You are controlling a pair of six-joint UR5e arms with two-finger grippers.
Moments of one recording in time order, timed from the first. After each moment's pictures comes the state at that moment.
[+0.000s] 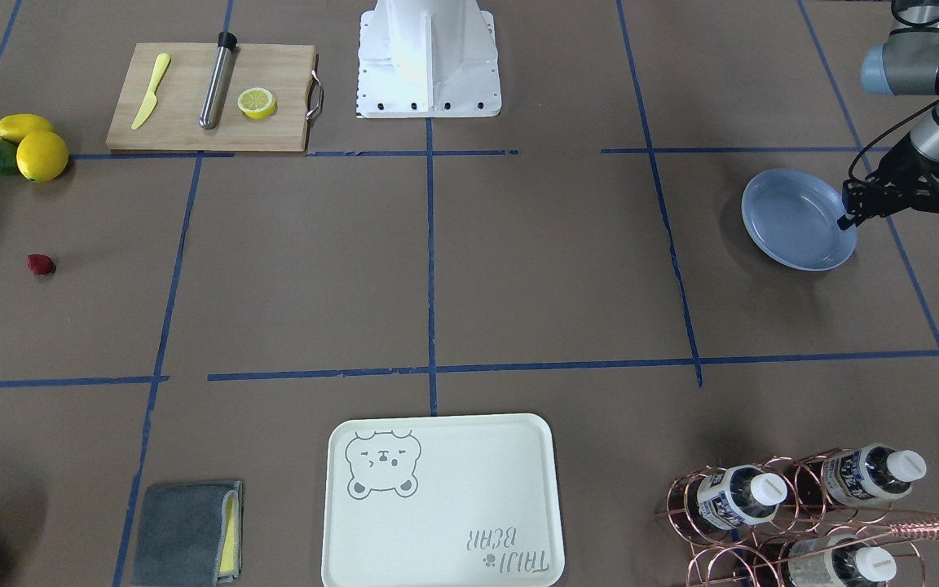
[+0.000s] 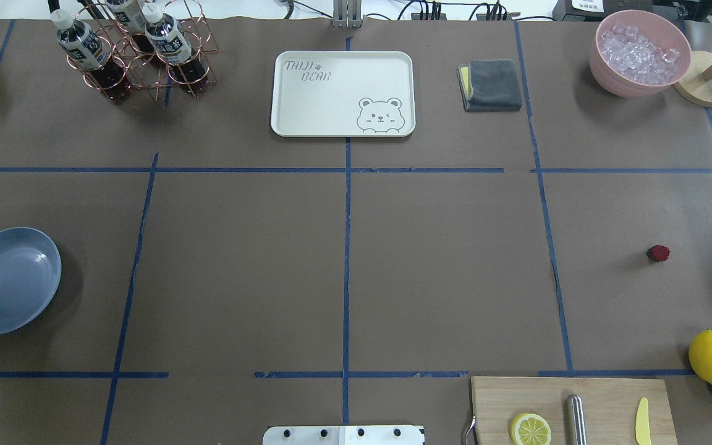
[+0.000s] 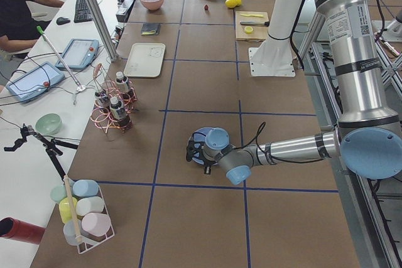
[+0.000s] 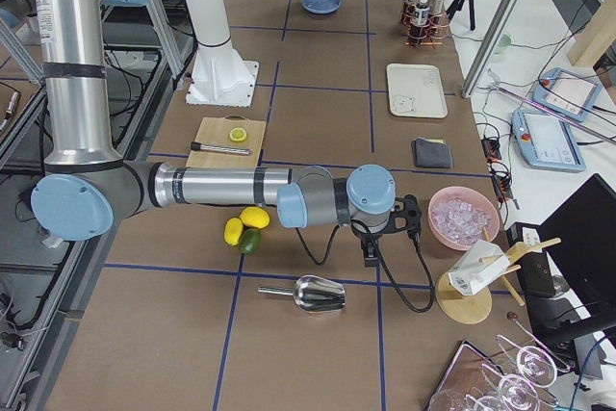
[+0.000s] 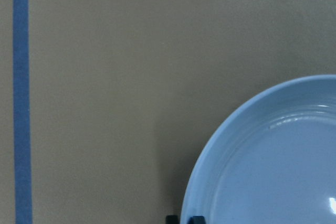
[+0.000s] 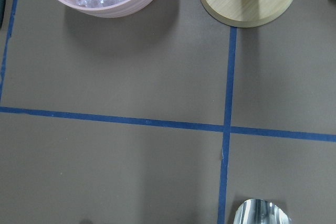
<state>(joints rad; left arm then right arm) -0.97 -1.31 -1.48 -2.67 -2.18 -0.83 1.60 -1.54 1.58 -1.43 2.50 0.05</state>
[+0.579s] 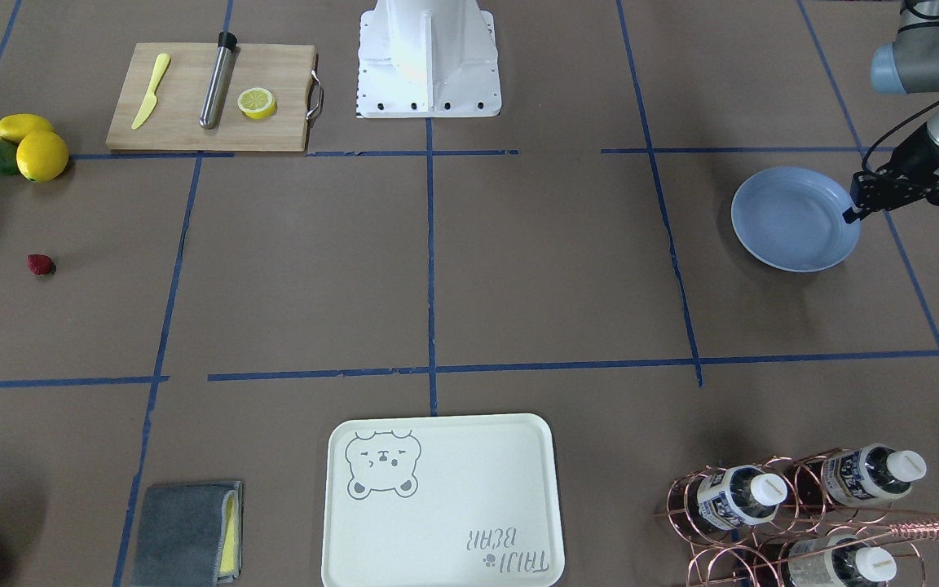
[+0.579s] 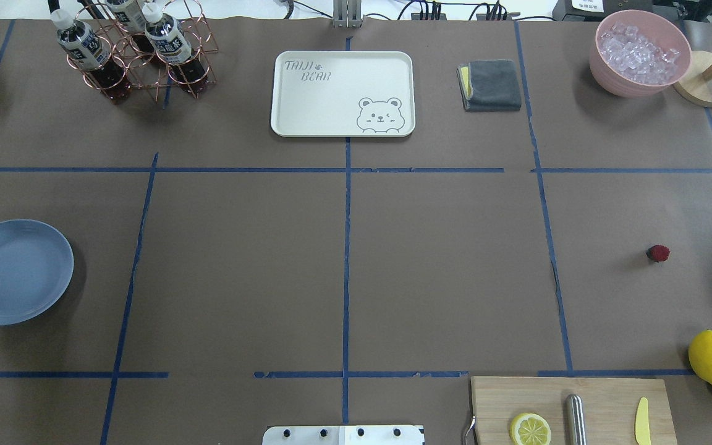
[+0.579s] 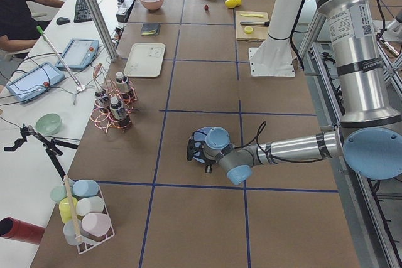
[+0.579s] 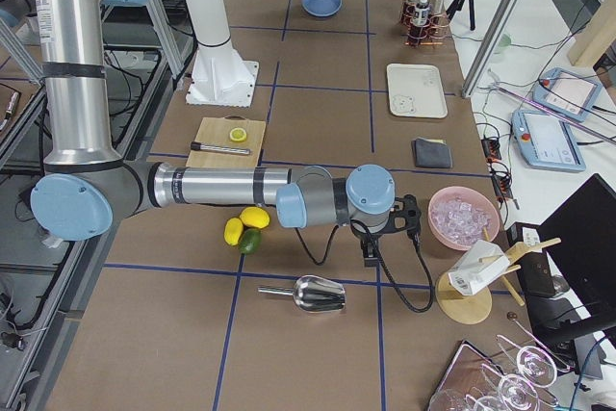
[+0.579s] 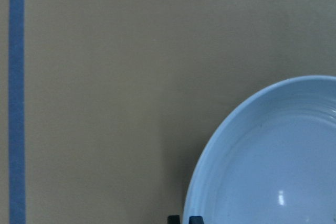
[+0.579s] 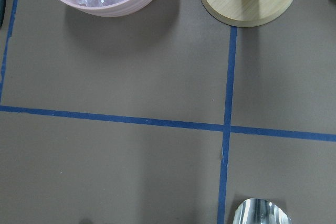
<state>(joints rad) -1.09 -1.32 -1.56 -2.56 -2.33 -0.83 1.60 -1.54 1.58 -1.43 2.50 0.05</state>
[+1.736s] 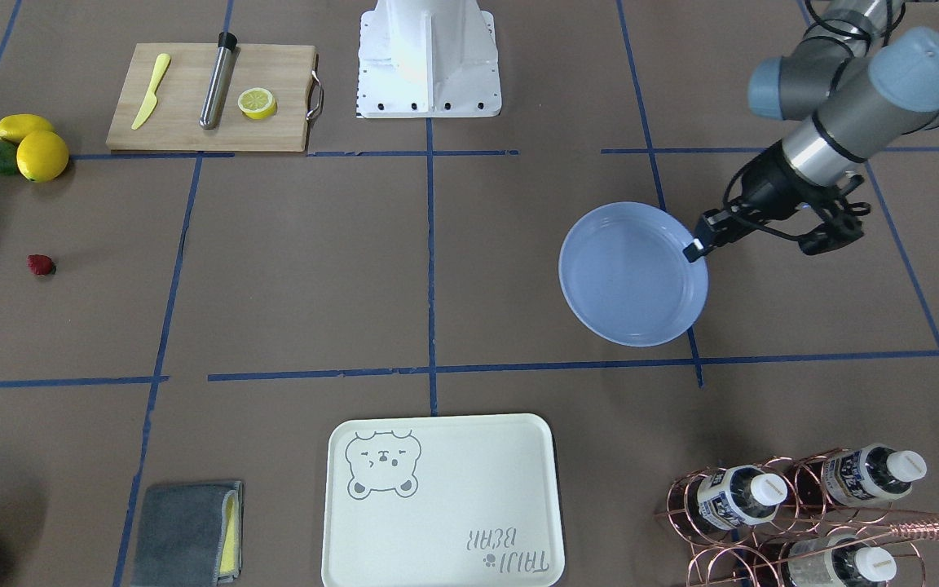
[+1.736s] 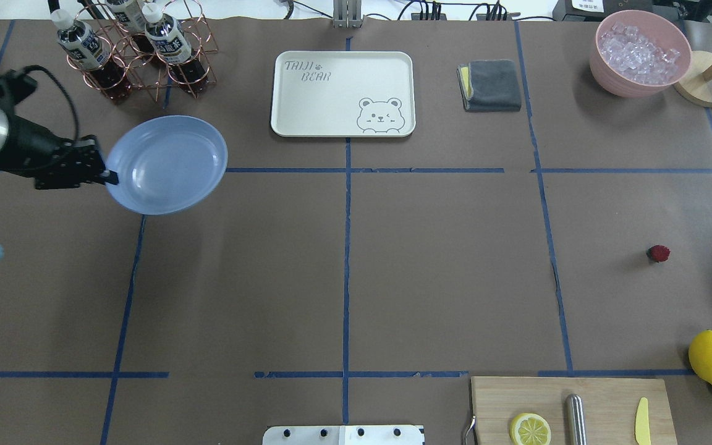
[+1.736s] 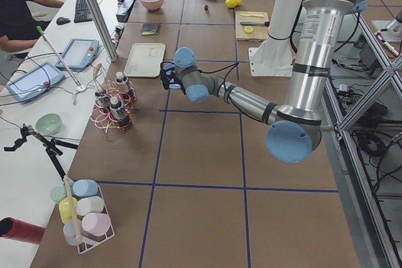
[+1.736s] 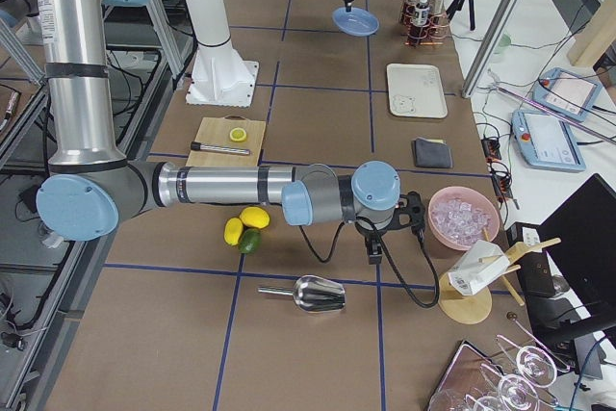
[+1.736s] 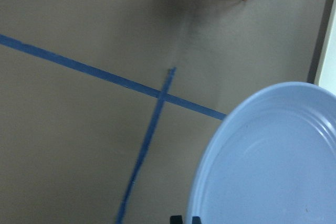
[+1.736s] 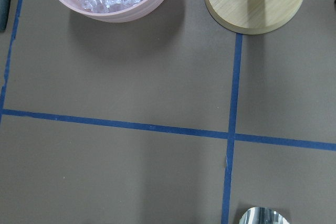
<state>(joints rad) -0.85 -1.80 -1.77 -2.24 -2.21 -1.59 1.59 -1.52 1.58 -1.43 2.50 0.05</state>
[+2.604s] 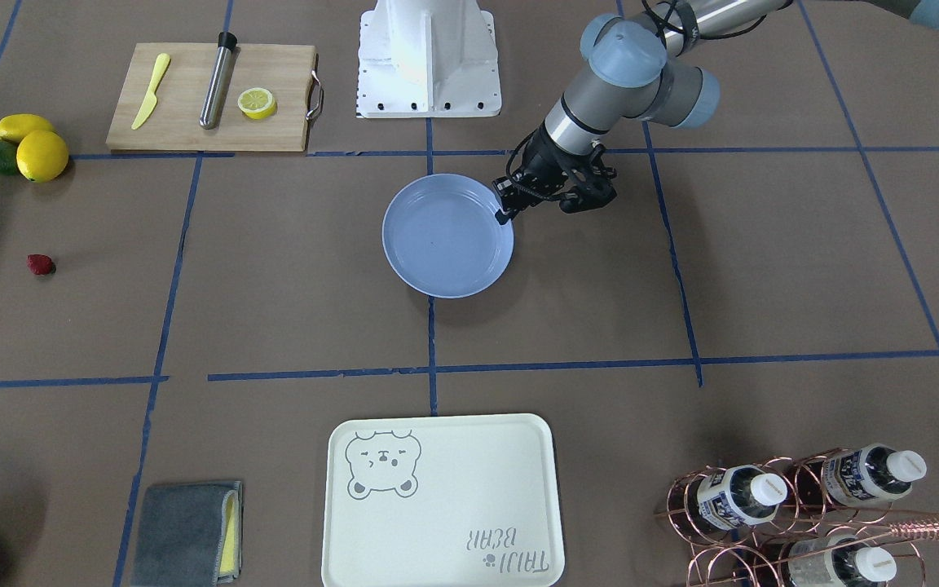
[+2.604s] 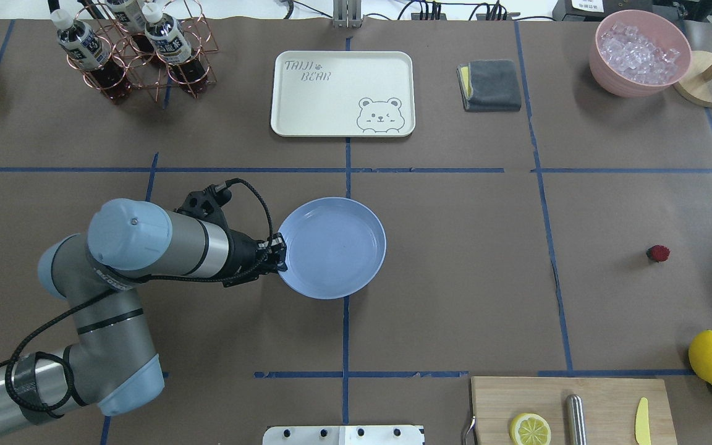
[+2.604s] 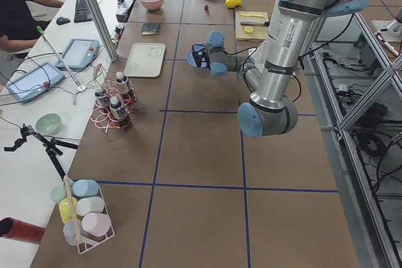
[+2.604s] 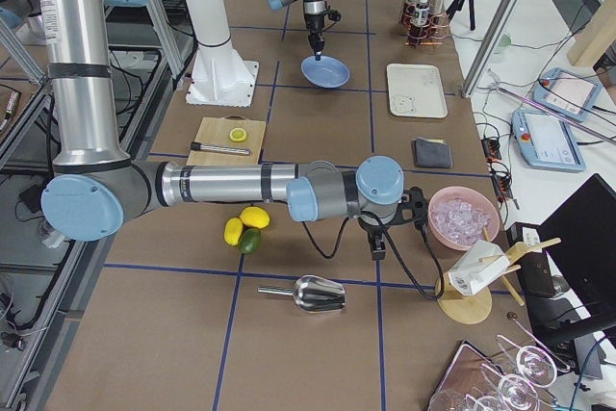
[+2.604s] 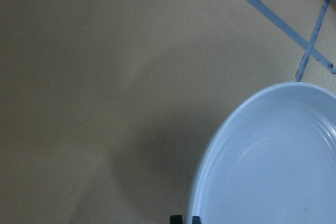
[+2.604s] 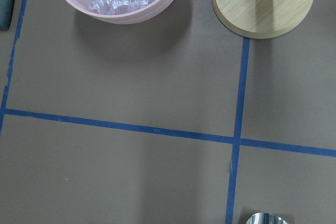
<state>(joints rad) -0.44 -1.97 -1.72 -2.21 -1.85 -1.82 1.57 -1.51 1.58 -1.44 2.49 0.05</state>
